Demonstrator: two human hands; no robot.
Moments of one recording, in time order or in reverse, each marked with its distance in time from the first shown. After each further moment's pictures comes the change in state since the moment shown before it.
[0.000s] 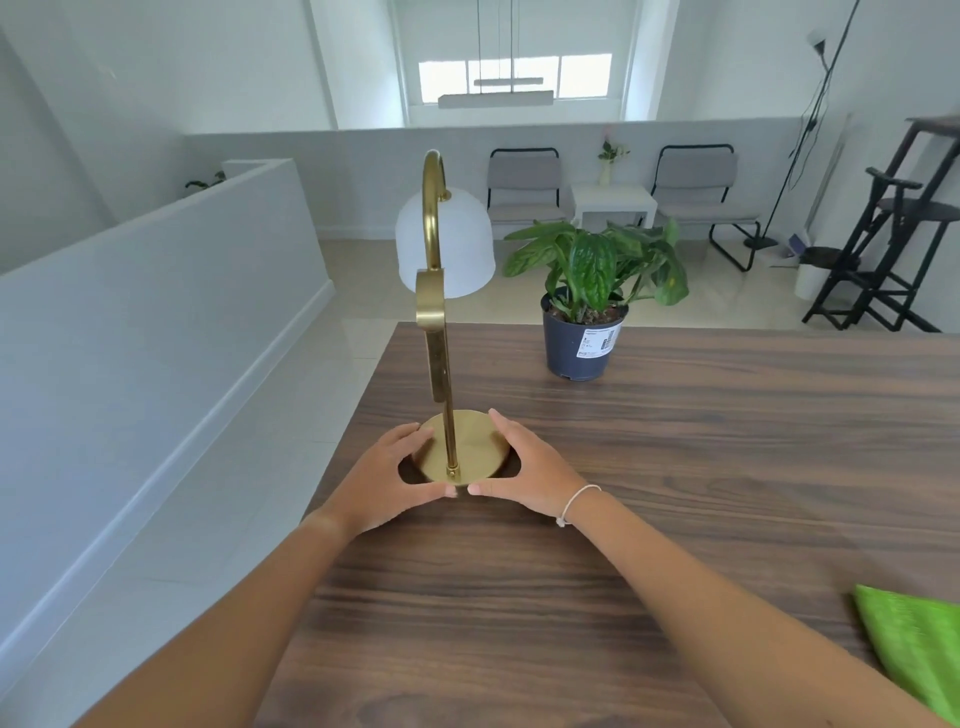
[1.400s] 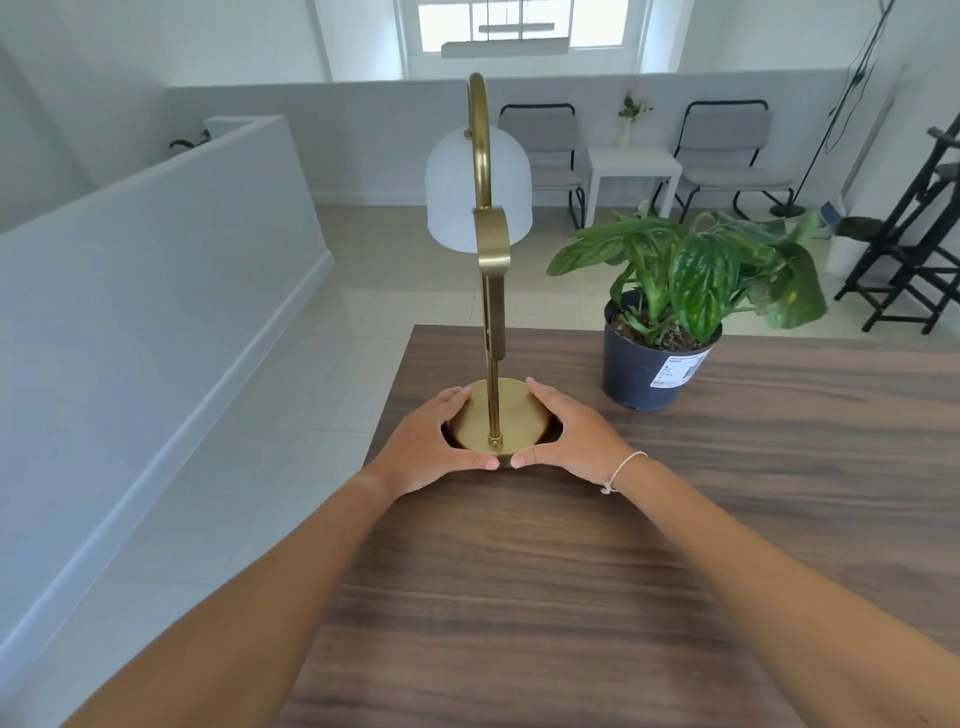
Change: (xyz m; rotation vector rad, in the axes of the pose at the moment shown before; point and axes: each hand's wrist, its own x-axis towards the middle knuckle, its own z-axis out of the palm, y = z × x) left_hand 0.124 -0.023 -0.020 -0.076 -0.089 -0.016; right_hand 0.118 0.019 -0.029 0.030 0.026 0.080
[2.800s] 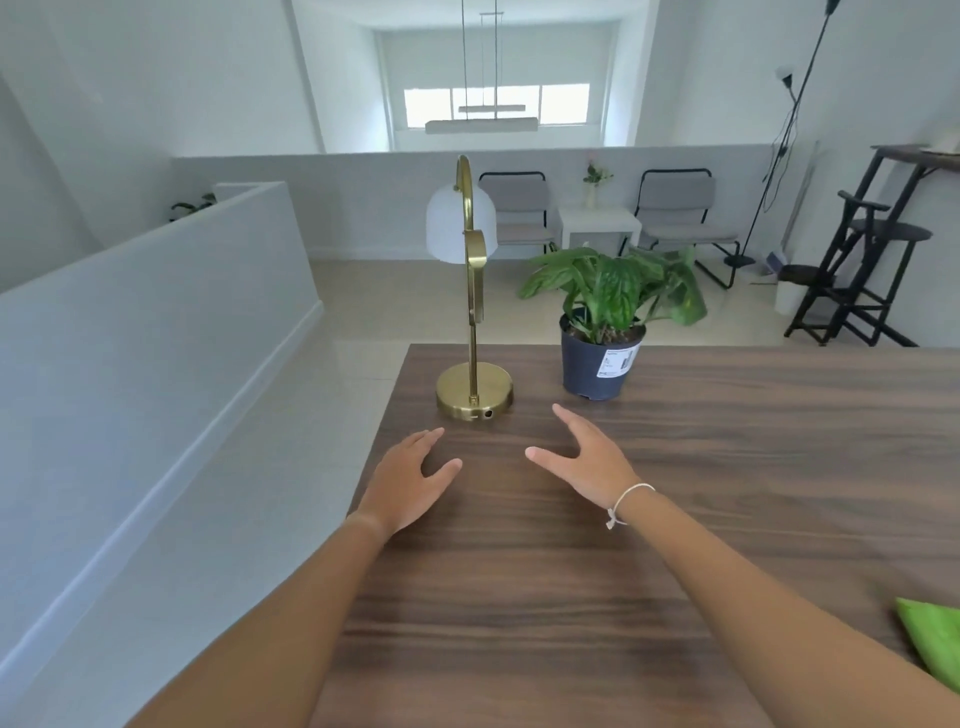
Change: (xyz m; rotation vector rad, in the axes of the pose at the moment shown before) left_hand -0.100 0.005 0.019 0.074 0.168 -0.057; right_hand -0.120 -0.016 0.003 0.057 0.232 0.113
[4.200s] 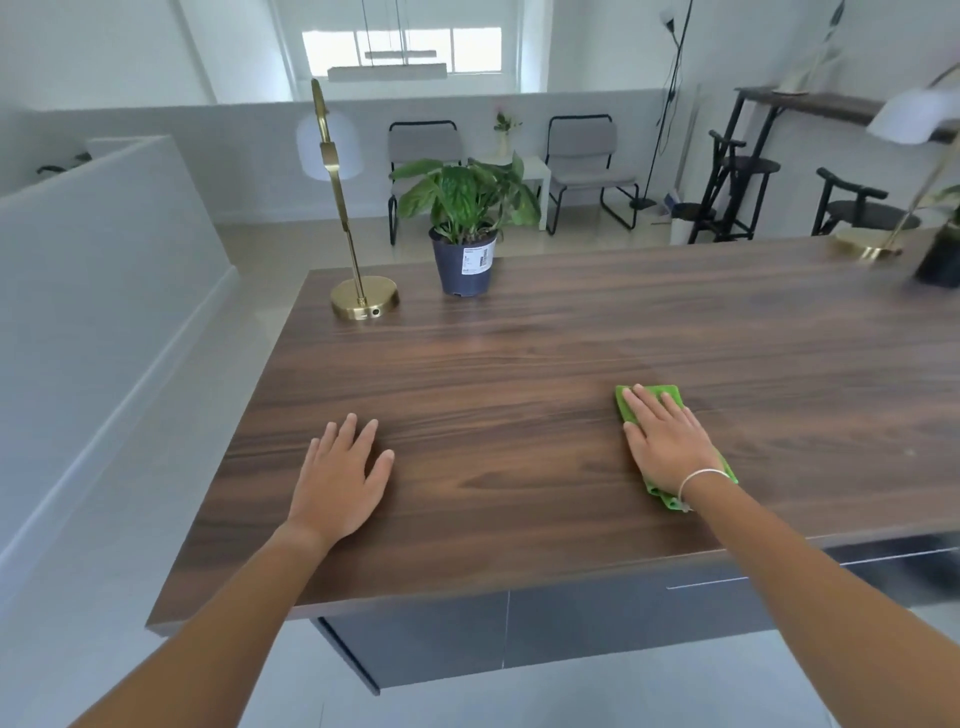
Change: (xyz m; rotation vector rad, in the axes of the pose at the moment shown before) left_hand -0.192 0.063 0.057 0.330 -0.033 0.043; right_hand -0.234 0.141 -0.108 -0.645 0.166 0.240
